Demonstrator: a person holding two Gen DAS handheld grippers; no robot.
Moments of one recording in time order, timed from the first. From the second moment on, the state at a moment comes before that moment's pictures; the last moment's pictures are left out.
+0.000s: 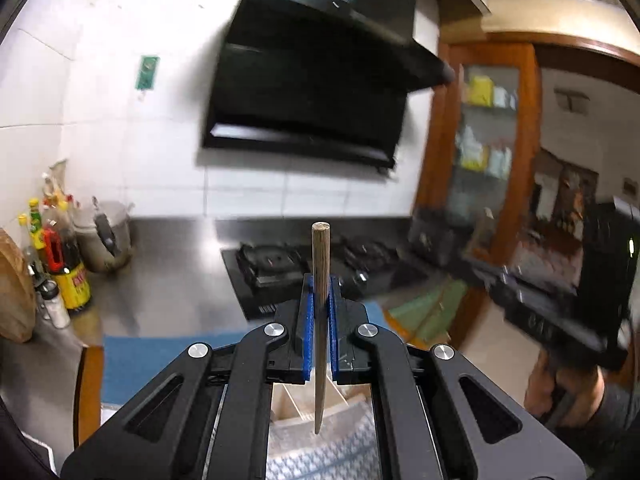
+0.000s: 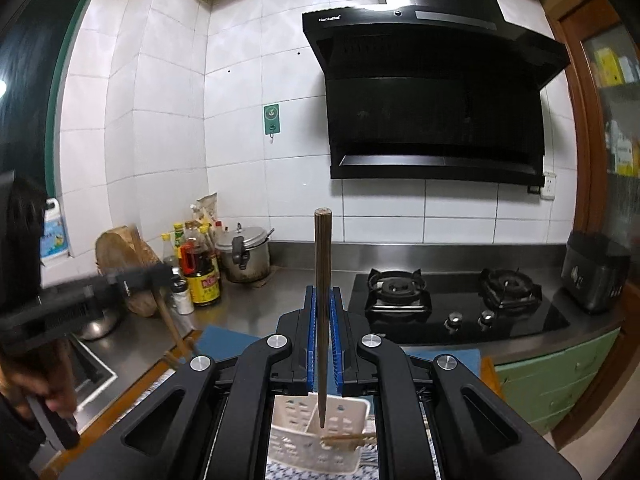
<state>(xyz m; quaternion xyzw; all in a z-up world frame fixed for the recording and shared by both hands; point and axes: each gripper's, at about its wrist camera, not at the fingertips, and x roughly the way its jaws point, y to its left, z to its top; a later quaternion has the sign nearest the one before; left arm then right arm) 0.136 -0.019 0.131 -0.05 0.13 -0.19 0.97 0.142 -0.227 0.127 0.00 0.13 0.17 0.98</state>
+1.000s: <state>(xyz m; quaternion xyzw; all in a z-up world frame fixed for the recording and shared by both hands) 0.127 -0.030 0.090 -0.03 0.17 -0.16 0.97 0.144 -0.244 0.064 0.00 0.21 0.14 0.97</state>
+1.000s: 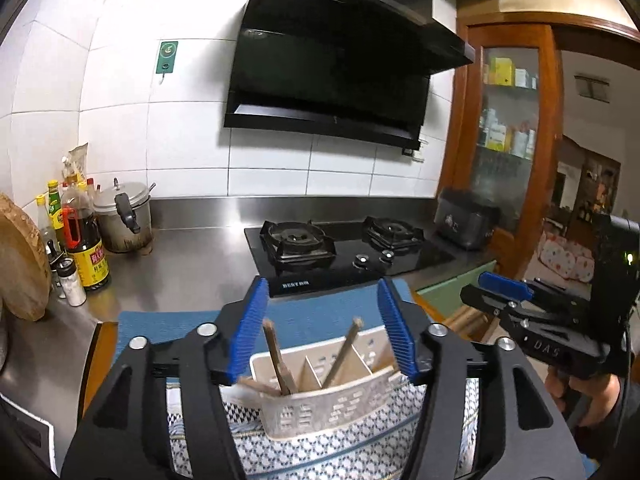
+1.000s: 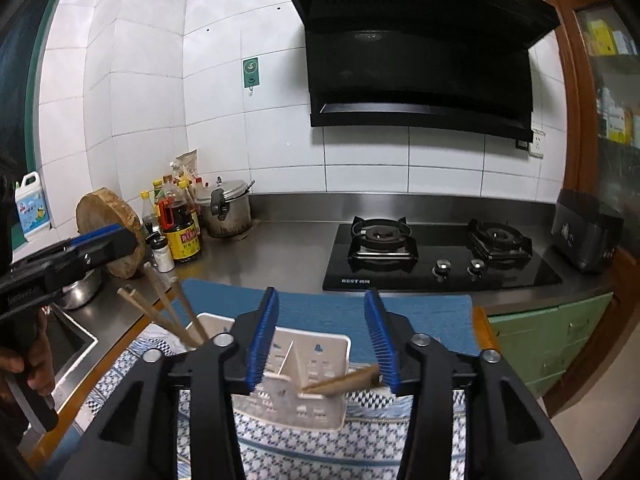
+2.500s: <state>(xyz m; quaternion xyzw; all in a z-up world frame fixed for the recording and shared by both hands) 0.023 -0.013 0.004 -0.04 0.27 -0.11 0.96 0.030 -0.252 -0.009 0.03 0.29 0.10 0.95</state>
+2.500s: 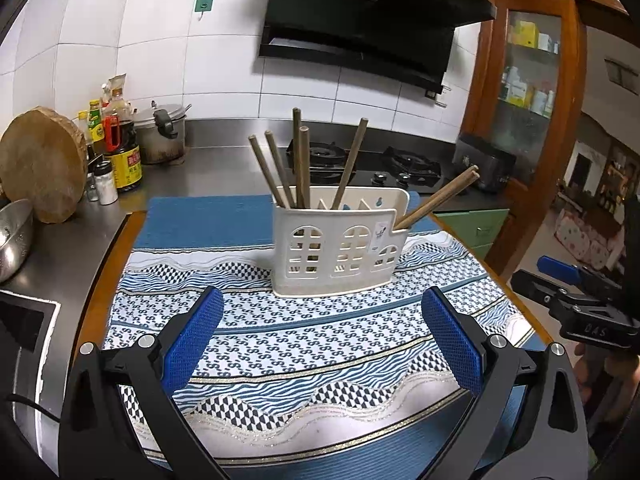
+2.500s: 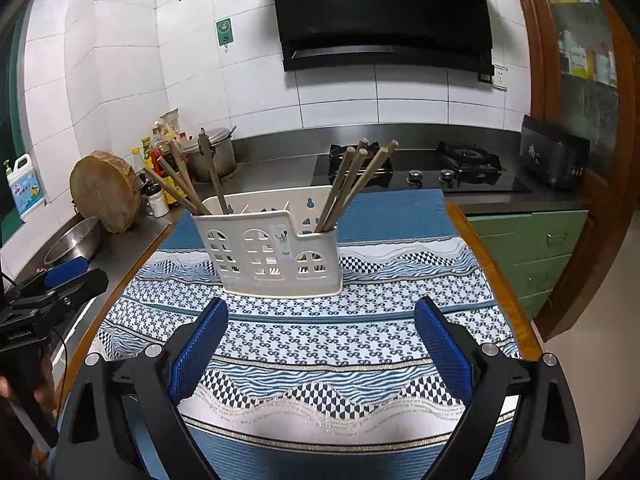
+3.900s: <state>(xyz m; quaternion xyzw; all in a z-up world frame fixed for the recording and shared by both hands) 0.012 -0.005 -0.017 -0.03 0.30 -0.09 0.95 0.020 -0.254 -0.022 0.03 0.31 0.09 0.95</state>
